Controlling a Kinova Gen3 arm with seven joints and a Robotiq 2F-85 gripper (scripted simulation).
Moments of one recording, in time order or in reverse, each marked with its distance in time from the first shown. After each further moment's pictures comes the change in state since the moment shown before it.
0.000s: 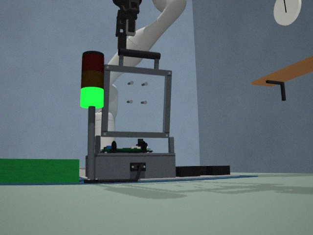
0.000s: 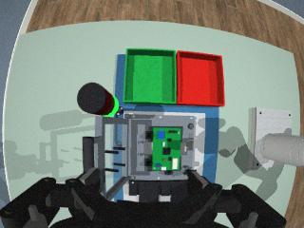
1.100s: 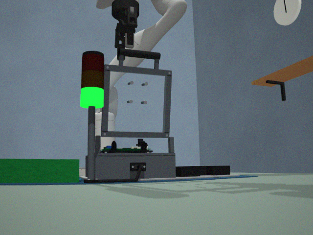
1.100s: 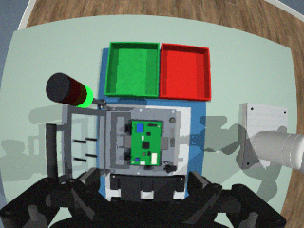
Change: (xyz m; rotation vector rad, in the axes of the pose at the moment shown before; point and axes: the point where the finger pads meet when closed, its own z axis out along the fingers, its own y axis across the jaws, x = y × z) arm -0.011 0.057 0.007 0.013 -0.015 -0.016
